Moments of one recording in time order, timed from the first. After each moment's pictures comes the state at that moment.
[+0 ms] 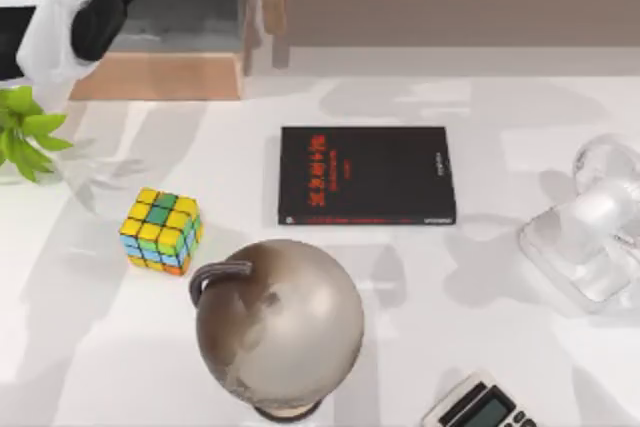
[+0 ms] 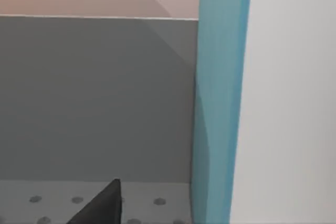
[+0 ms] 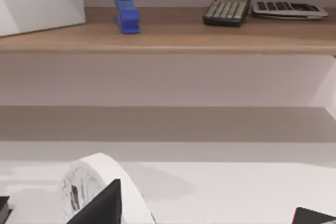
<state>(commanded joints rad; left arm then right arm) -0.29 1.95 1.31 0.64 -0.25 0.00 0.00 0.00 0.00 0.00 0.00 0.00</state>
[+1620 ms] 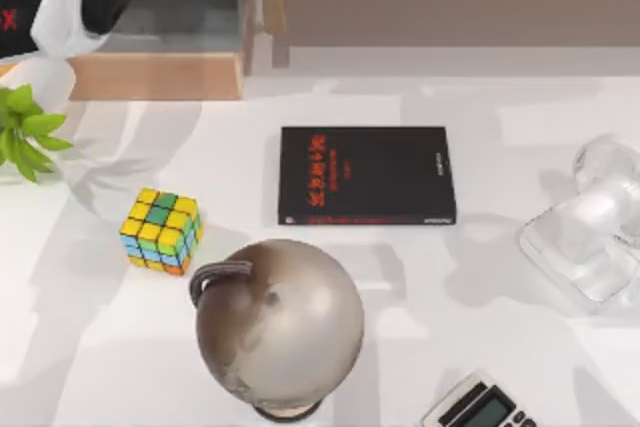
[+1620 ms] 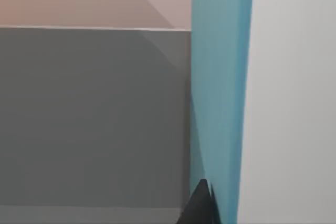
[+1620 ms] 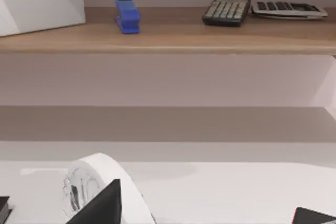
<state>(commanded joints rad) -0.27 2.03 1.43 0.60 -0.23 -0.01 0.00 0.00 0.00 0.00 0.00 0.00</state>
